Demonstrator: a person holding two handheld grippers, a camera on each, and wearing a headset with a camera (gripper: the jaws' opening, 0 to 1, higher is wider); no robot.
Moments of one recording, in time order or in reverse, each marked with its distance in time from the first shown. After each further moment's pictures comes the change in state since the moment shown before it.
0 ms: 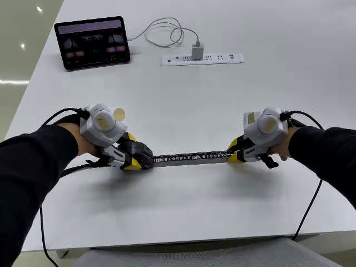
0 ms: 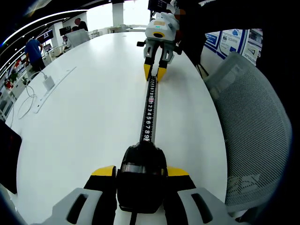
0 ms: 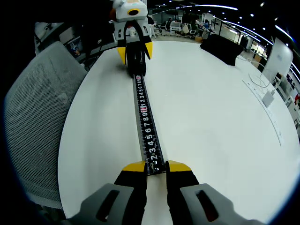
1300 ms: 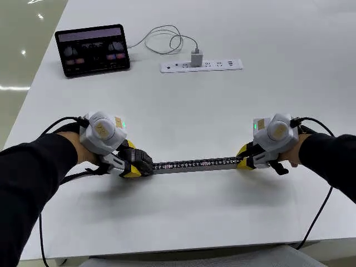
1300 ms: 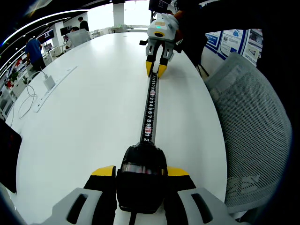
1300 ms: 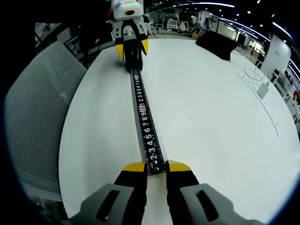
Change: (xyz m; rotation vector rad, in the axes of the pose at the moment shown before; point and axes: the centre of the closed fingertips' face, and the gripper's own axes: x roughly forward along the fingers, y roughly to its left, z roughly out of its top) left arm 0.000 -0.001 0.000 -0.006 -0.003 0.002; right arm -0.015 -0.004 -0.020 0.022 0.014 -0.012
